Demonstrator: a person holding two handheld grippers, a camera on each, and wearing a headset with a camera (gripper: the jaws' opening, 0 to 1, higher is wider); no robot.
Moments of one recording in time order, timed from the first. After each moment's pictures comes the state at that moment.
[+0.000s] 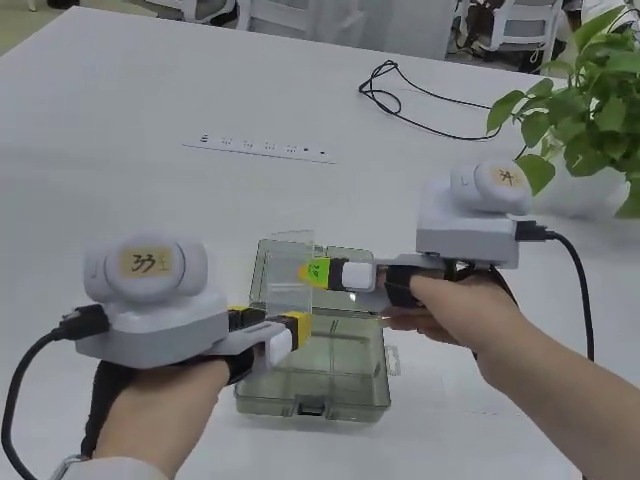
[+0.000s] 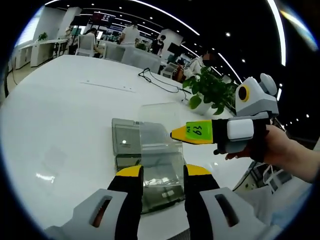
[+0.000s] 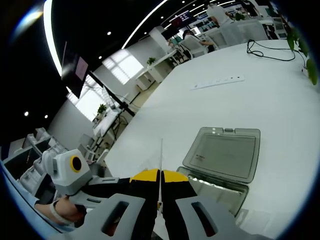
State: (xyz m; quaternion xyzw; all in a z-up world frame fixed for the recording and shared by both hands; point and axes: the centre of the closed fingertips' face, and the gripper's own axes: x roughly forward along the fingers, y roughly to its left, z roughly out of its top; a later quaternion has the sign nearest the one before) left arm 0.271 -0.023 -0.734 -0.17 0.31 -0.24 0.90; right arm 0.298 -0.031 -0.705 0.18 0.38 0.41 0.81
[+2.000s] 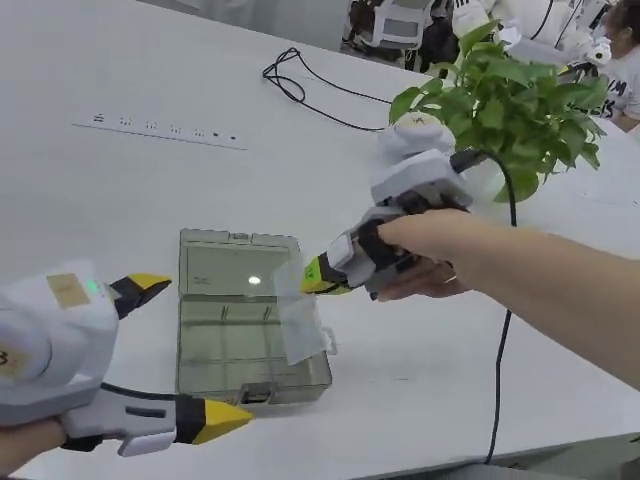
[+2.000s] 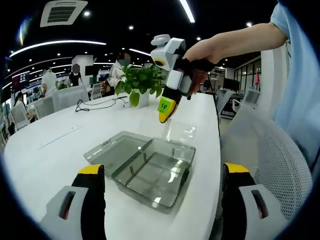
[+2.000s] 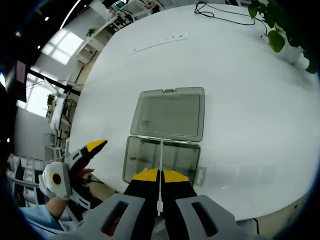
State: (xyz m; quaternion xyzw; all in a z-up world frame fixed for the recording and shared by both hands) left arm 0.242 -0.011 -0.746 0.07 0.16 -0.53 0.83; right arm 0.293 -0.099 -0.747 0.11 0.61 0.19 0.76
